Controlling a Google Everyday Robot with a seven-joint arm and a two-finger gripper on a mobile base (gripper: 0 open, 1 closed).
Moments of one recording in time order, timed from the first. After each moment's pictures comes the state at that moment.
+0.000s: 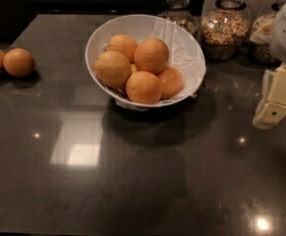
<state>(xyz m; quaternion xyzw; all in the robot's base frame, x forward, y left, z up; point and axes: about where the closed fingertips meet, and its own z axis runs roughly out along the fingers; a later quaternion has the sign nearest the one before) 0.438 -0.216 0.977 -0.60 0.78 -0.04 0.16</state>
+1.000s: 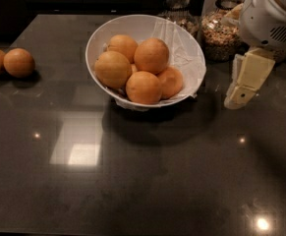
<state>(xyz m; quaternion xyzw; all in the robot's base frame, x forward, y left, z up) 0.478 -0.174 0.988 -0.64 0.73 -0.04 0.21</state>
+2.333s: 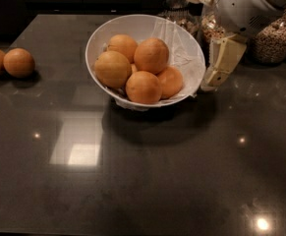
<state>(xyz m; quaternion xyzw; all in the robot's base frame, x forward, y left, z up) 0.511 -0.116 1.012 -0.72 0.61 -0.01 0.32</state>
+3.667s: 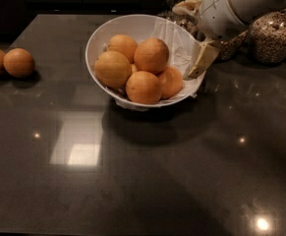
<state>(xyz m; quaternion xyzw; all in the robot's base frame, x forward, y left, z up) 0.584 -0.106 0.972 -0.73 0.58 0.01 0.37</state>
